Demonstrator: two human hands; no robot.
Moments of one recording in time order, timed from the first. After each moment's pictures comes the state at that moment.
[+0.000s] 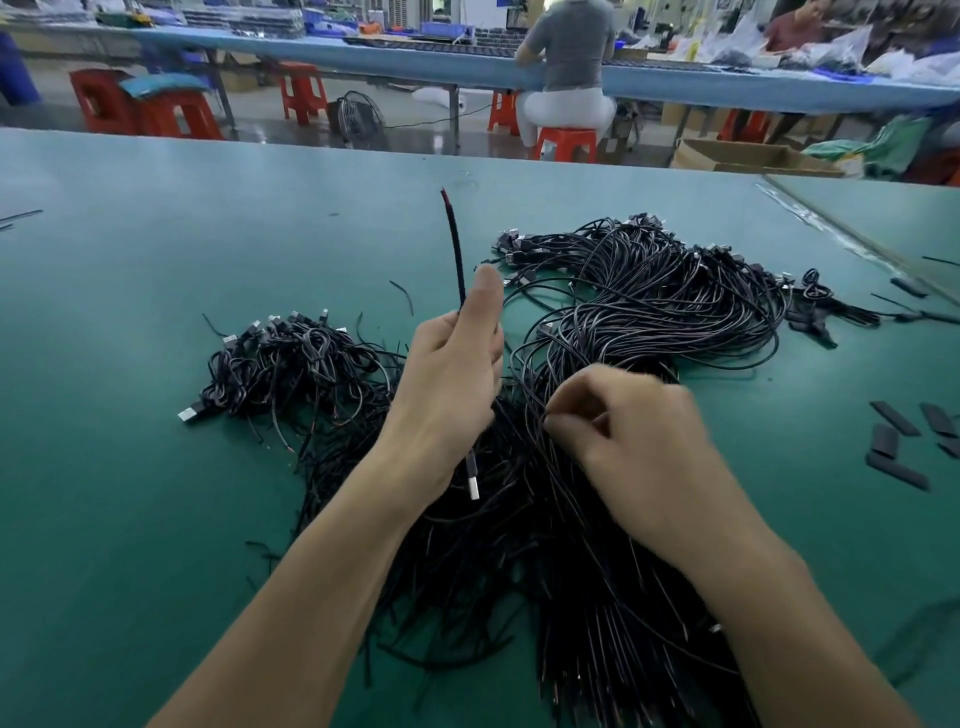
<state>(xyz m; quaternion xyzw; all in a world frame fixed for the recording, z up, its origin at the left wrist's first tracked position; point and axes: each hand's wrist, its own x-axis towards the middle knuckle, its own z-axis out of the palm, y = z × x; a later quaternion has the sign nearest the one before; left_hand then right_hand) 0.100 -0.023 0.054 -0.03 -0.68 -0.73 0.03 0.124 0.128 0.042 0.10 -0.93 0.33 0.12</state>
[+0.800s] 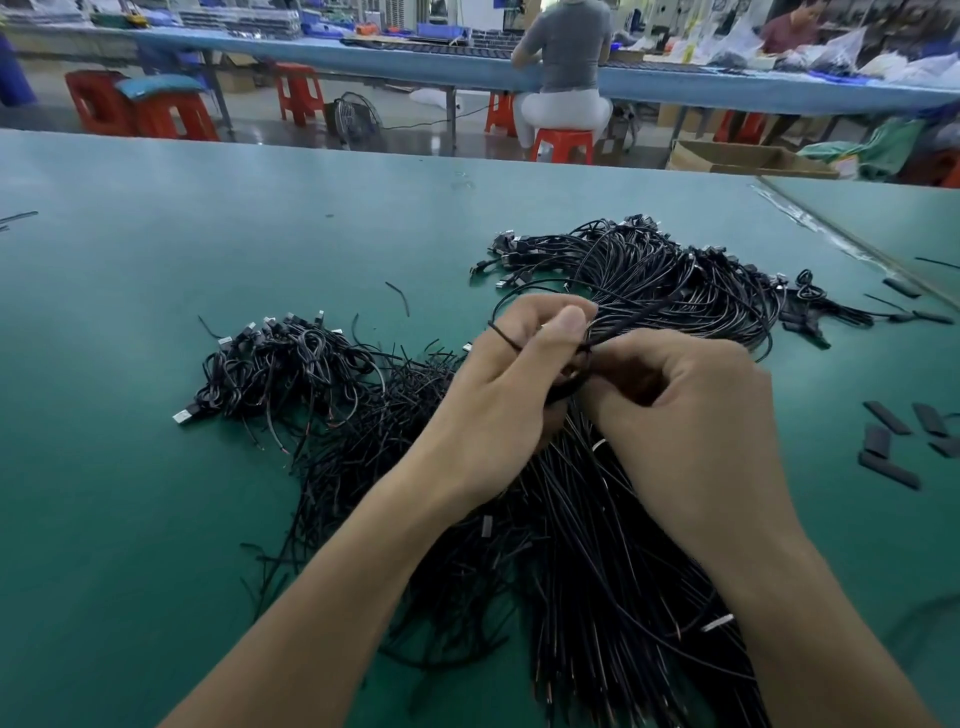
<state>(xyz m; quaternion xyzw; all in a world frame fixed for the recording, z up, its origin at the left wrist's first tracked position) 0.118 -0.003 0.063 -0.16 -0.66 -0.73 -0.02 0.138 0.128 0.072 0.09 -0.86 0.44 0.24</state>
